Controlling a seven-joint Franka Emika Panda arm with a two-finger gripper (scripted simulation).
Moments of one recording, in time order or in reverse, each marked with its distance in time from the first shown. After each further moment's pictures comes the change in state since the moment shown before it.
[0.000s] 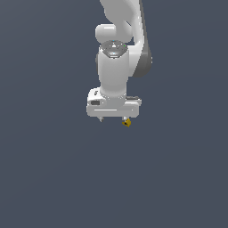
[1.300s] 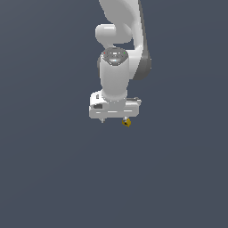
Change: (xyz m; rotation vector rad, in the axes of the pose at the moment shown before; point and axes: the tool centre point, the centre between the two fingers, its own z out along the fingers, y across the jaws) arm -0.012 -0.005 0.018 0.007 -0.033 -0.093
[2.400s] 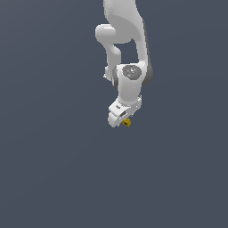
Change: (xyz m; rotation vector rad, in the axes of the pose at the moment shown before) arm -0.057 -0.064 0.079 0.002 -0.014 -0.647
